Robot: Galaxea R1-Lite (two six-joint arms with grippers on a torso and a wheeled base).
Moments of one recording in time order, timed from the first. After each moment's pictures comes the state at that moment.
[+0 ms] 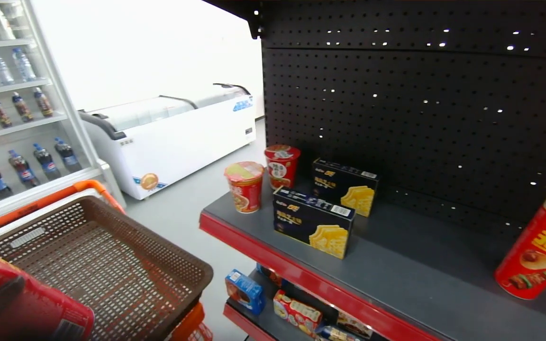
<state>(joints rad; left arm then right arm) -0.10 0.63 -0.38 -0.13 -0.06 -0.13 0.00 0.00 0.00 0.00 0.02 0.00</state>
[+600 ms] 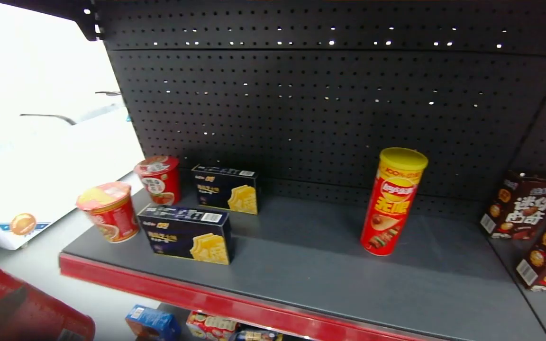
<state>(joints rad) -0.10 0.61 -0.35 -0.12 -0.05 -0.13 0.00 0.00 0.00 0.00 0.02 0.00</state>
